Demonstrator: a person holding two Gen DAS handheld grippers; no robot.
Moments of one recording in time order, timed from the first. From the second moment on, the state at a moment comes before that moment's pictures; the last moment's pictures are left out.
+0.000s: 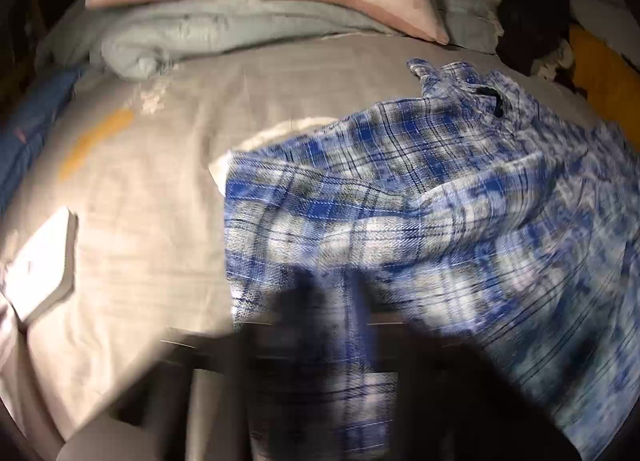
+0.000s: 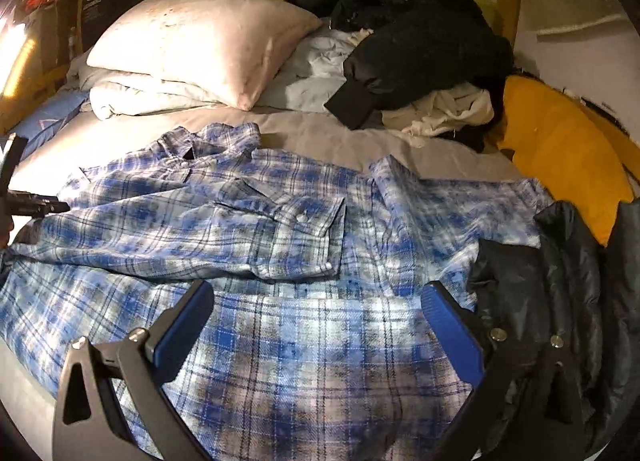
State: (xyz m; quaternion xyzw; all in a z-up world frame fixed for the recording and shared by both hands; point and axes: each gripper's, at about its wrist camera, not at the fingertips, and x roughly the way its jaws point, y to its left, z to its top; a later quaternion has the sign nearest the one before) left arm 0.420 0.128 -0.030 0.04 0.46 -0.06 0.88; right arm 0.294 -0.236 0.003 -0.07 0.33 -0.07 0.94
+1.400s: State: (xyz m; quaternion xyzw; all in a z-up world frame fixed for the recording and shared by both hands) left arm 0.446 0.122 -0.026 0.12 0.42 0.00 0.90; right arm 0.308 -0.247 -0.026 -0.09 0.37 -0.13 0.92
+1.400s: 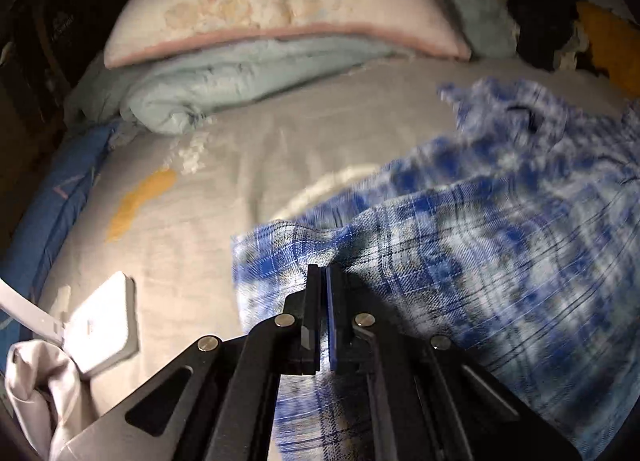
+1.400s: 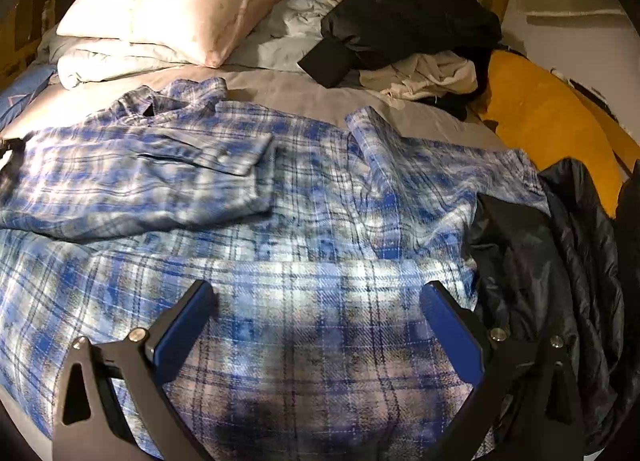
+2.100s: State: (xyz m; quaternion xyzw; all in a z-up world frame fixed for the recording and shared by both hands) left arm 0.297 0.090 0.053 -0.06 0.39 -0.02 0.92; right arm 0.245 -0.230 0.024 0.05 0.32 -0.03 0.95
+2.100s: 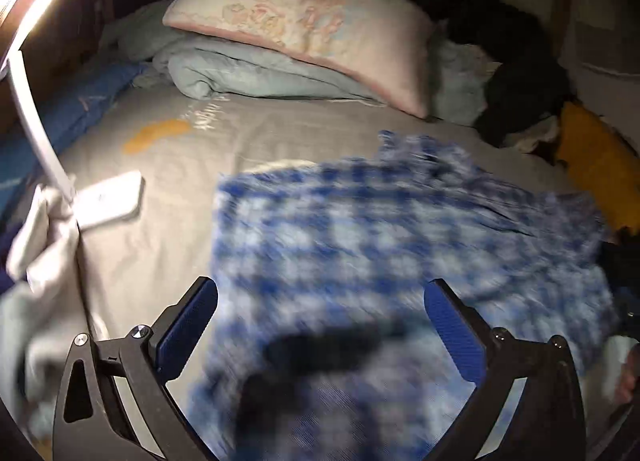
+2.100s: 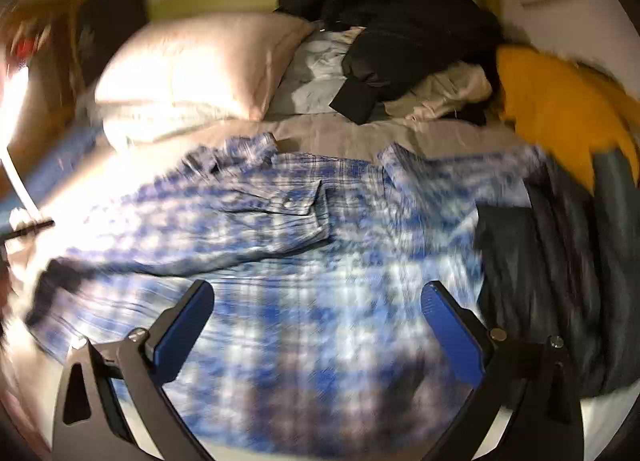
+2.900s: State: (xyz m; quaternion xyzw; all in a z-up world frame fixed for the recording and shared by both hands) left arm 0.204 0.055 -0.038 -0.20 0.44 -0.08 0.87; right arm 0.194 -0.237 -0.054 0.18 0.39 -0.02 0.90
